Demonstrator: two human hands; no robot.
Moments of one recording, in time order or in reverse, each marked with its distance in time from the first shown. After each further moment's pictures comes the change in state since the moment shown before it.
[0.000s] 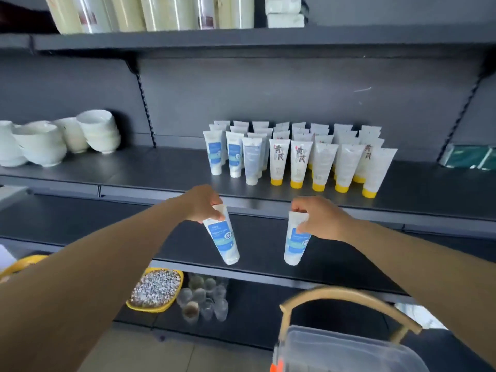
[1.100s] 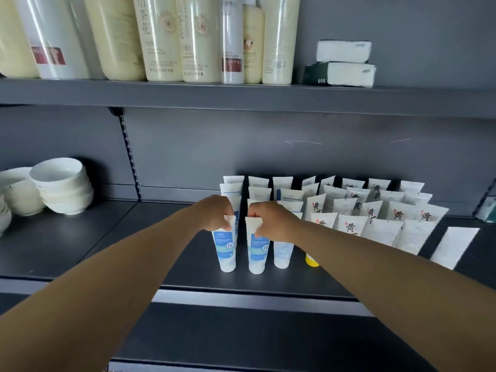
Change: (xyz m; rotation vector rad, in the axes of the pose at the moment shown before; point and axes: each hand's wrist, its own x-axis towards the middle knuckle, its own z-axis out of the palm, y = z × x) left_hand 0.230 -0.065 -0.130 0.342 0.067 0.196; right_hand 0.282 -0.109 -0.027 -0.063 0.049 -0.036
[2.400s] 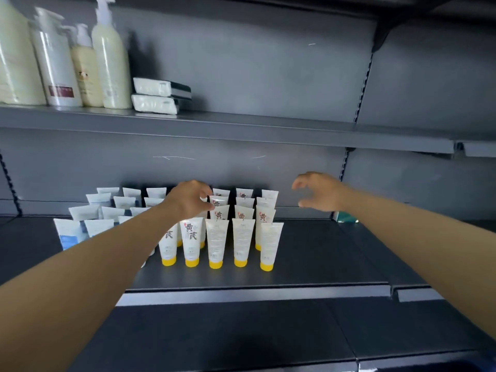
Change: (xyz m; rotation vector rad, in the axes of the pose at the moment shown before) left_hand 0.001 0.320 -0.032 -0.379 0.351 0.066; right_hand -0.268 0.280 -0.247 -0.357 0.171 0.186
